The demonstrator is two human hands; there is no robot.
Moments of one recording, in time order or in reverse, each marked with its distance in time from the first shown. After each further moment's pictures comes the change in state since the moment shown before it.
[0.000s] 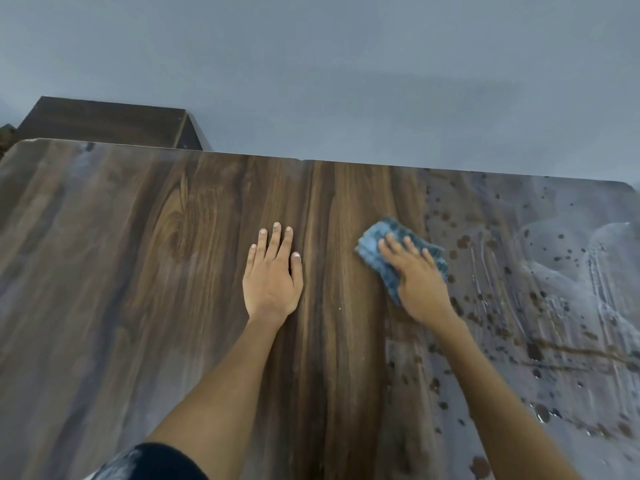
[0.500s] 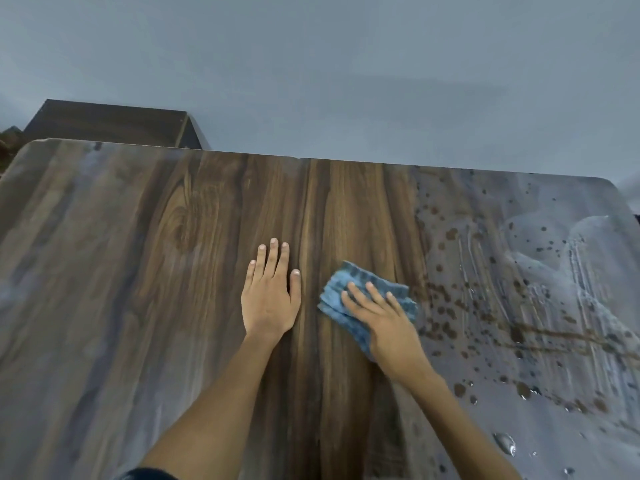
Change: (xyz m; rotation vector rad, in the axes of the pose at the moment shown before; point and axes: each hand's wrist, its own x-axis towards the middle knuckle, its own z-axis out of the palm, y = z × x) left_hand -0.042 -0.004 0.001 0.053 -0.020 0.021; right_hand -0.082 -0.049 0.018 -0.053 -0.147 -0.169
